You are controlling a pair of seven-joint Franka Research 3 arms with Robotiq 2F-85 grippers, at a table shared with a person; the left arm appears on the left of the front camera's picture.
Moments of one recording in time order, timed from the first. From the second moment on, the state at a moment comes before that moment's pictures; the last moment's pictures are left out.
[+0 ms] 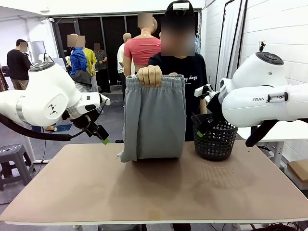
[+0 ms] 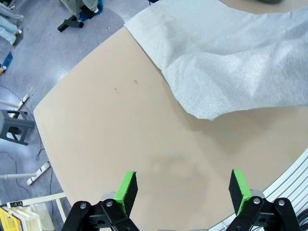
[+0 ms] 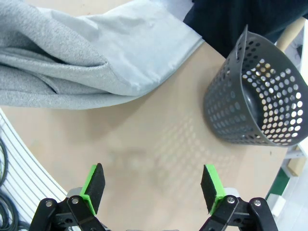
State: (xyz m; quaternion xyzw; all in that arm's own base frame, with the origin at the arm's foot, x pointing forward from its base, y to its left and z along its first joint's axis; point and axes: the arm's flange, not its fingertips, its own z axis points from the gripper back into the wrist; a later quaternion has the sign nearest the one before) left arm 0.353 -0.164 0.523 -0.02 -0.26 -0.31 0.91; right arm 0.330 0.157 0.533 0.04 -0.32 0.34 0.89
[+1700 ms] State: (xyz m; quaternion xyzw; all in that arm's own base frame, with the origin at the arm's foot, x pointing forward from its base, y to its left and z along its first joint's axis) left arm 0.382 -0.146 0.515 0.03 -0.16 -0.63 0.76; right arm 0.338 0.125 0.544 -0.01 -0.21 0.64 0.74
